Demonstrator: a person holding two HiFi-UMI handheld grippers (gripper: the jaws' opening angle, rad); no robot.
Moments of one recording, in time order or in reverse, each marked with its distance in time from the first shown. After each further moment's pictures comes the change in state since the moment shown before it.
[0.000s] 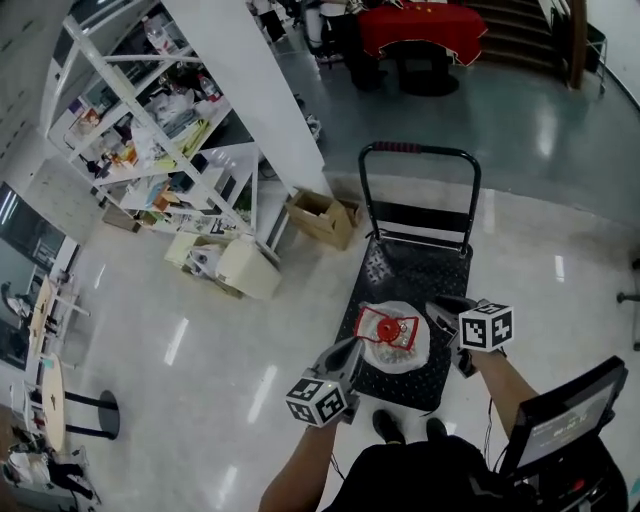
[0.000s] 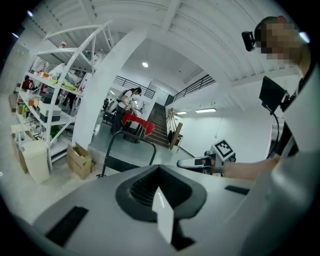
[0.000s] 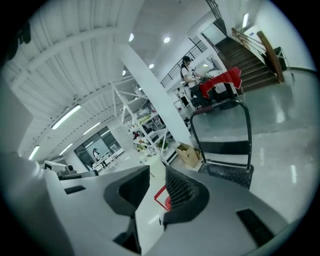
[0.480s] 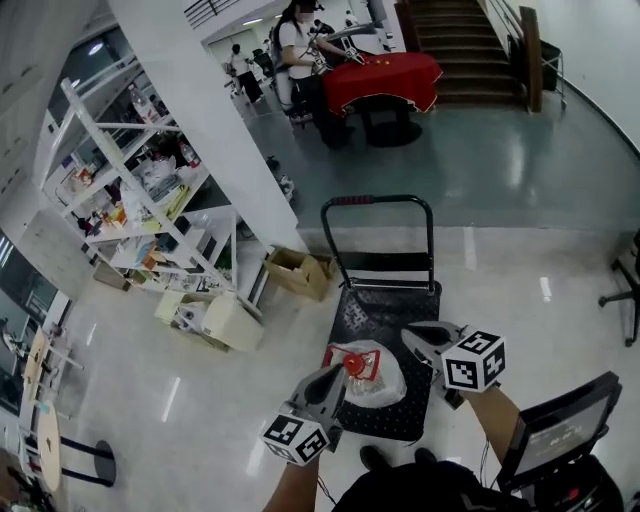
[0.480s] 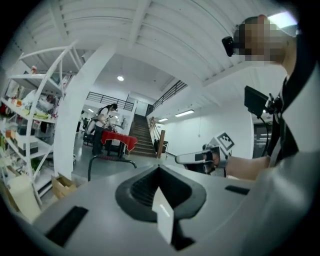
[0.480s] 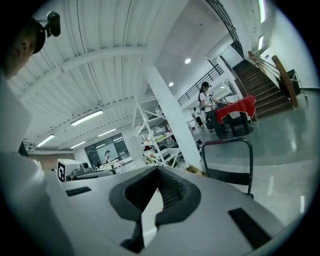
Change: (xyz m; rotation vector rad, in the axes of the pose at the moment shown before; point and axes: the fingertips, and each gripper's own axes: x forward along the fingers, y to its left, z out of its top) left arm -0.013 -0.150 0.063 0.263 -0.126 -0.117; right arm -0.153 0.068 0.064 -0.199 -0.186 0.101
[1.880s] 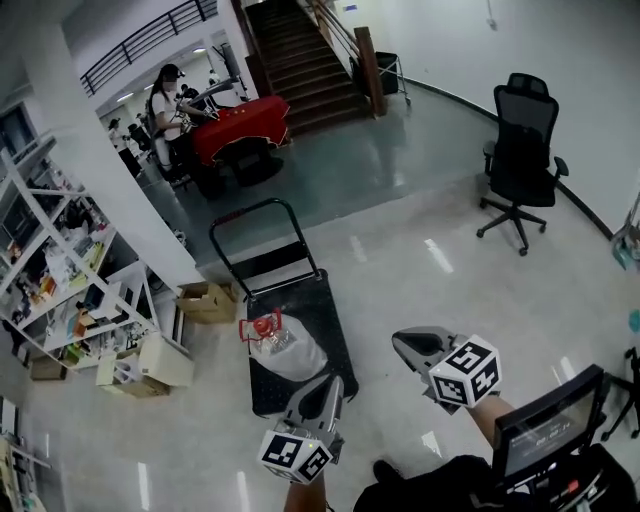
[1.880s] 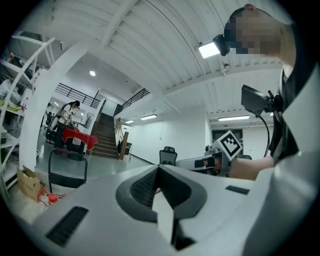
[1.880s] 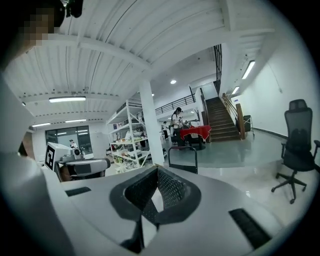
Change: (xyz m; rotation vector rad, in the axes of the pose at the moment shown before) left arm -0.245 -0.351 -0.048 0.041 -0.054 -0.407; right arm -0.377 0.264 -0.152 -0.108 -0.100 -0.493
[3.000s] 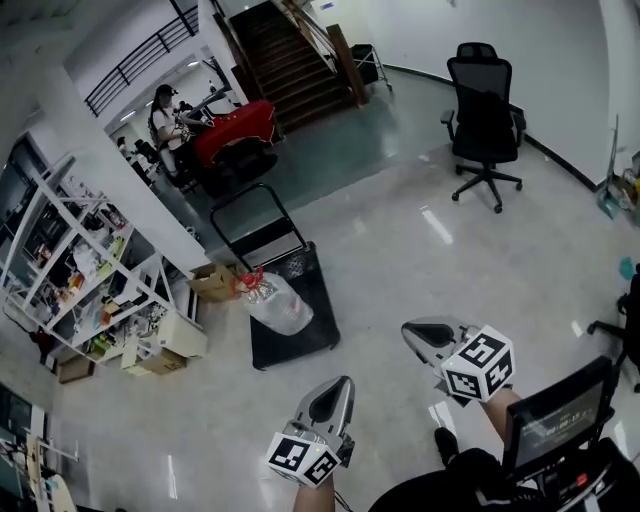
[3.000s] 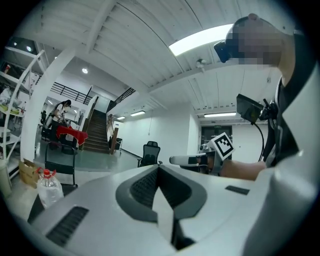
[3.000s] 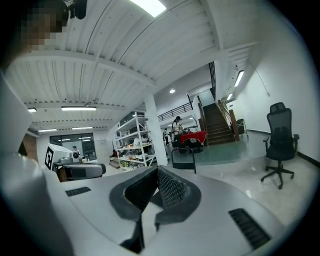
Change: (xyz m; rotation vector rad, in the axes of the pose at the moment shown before) left arm -0.144 -0.378 -0.053 0.018 0.046 -0.046; right arm -0.375 0.095 -0.101 0.022 -0.089 0.010
